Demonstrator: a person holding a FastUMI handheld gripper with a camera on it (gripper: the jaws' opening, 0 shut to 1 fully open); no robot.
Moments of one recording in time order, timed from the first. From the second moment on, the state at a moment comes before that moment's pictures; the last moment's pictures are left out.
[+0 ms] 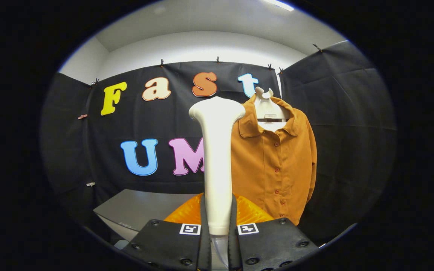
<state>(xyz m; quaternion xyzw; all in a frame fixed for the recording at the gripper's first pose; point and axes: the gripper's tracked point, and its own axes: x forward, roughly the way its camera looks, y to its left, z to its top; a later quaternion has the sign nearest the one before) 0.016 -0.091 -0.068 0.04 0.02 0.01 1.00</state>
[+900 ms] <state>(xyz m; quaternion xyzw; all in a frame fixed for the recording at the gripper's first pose) 0.015 -0.073 -0.068 0.04 0.01 0.02 1.00</state>
